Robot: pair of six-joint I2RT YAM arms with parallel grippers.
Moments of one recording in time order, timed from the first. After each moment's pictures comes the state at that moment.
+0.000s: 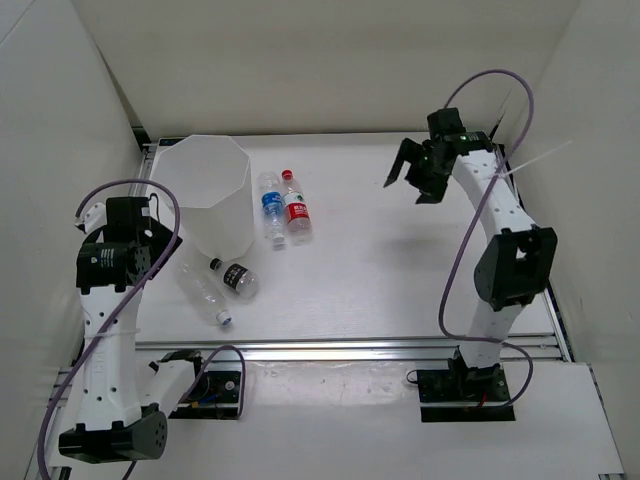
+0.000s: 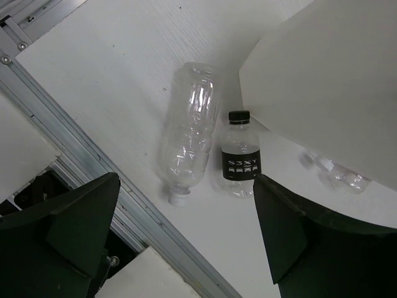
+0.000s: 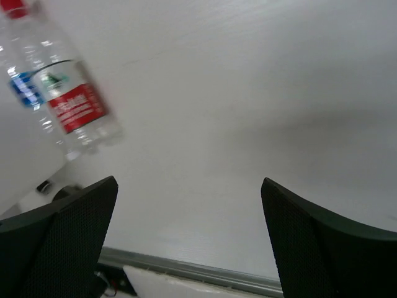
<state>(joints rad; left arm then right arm) 0.05 0.96 1.33 -1.31 -0.37 -0.81 0.19 1.80 1.75 -1.00 -0.12 0.58</state>
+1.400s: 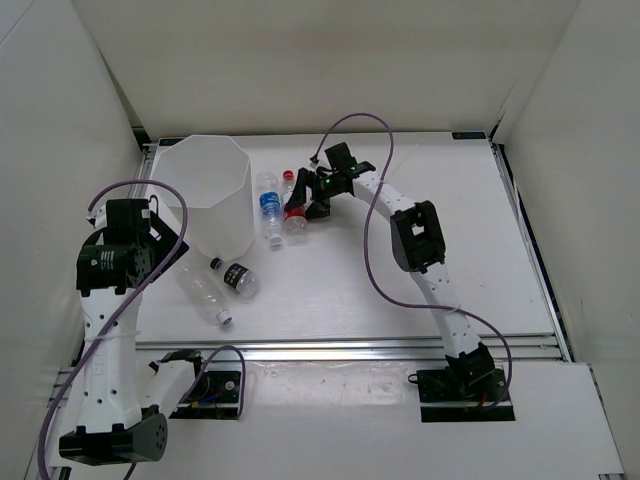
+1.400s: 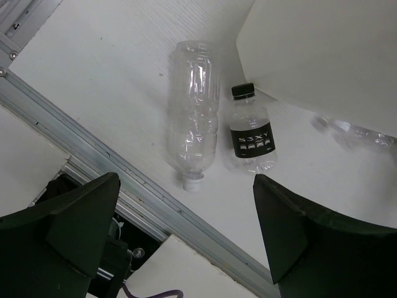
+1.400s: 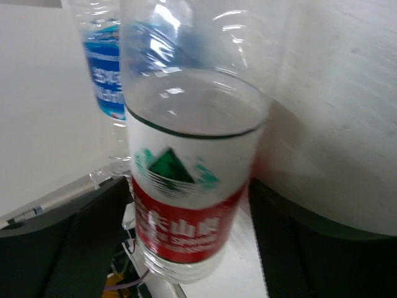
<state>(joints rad) 0.06 0.95 1.31 -1.31 -0.29 -0.66 0.52 2.66 2.34 -0.57 -0.80 0.63</state>
